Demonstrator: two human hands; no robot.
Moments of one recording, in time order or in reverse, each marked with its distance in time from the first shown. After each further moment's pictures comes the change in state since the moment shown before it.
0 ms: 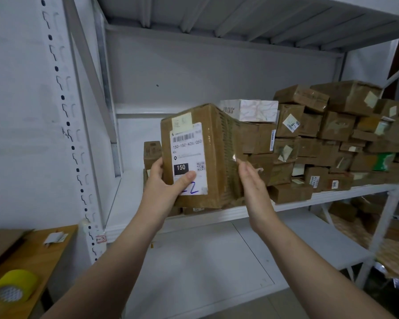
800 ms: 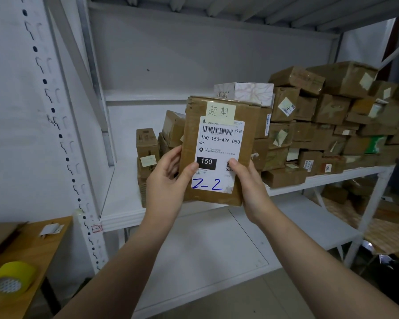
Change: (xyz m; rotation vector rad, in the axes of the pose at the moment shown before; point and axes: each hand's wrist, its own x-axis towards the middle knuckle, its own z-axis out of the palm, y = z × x) left_hand -0.023 -0.005 0.024 -0.107 0.026 0.197; right_hand -0.003 0.020 -0.003 0.293 -0.122 0.085
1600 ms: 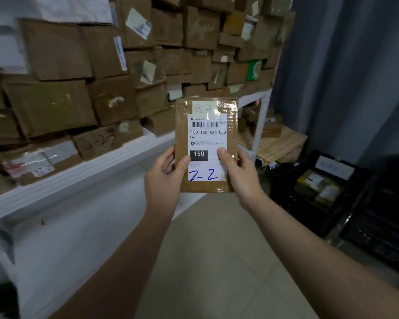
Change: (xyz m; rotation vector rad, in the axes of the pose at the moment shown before) left_hand -0.112 -0.110 0.265 -0.215 -0.271 -0.346; right_hand -0.105 0.017 -0.272 -0.356 0.579 0.155
